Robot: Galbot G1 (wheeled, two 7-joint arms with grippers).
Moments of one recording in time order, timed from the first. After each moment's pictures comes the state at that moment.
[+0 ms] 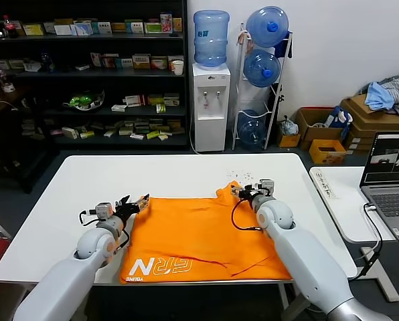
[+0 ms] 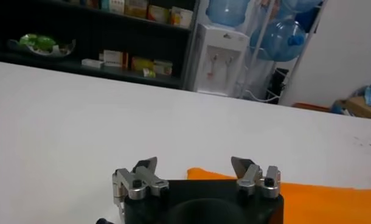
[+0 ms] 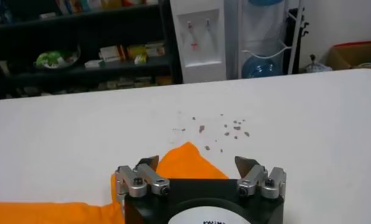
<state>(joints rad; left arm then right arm) 0.77 -1.01 -0.03 -1.34 -0.88 0.19 -0.15 -0.59 1.20 -0.01 1.24 0.80 -0.48 0.25</state>
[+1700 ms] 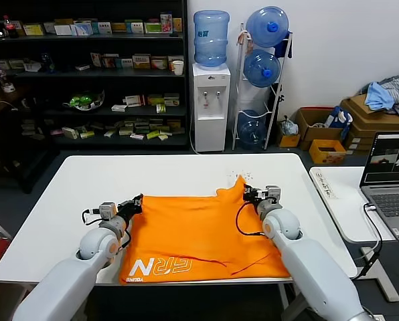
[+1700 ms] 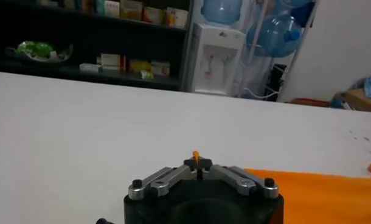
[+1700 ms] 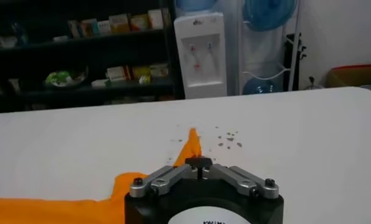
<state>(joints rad) 0.81 -0.96 -0.03 -1.45 -0.88 0.22 -0.21 -0.73 1.11 0.04 1.42 0.78 -0.35 0.23</state>
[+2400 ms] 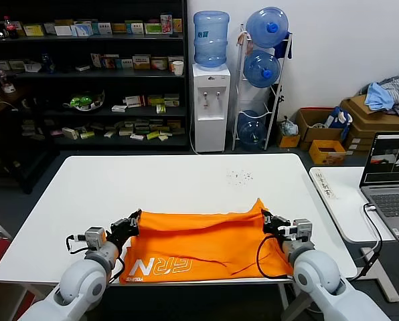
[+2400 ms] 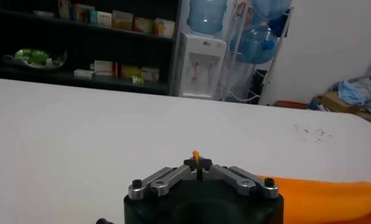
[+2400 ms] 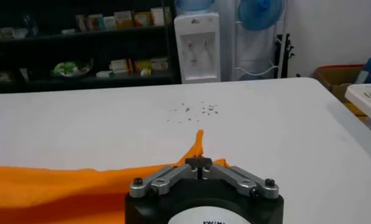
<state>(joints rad) 1.17 -0.89 -0.19 -1.87 -0.84 0.26 -0.29 -1.14 0.91 0.20 1.88 0.84 -0.41 0.33</state>
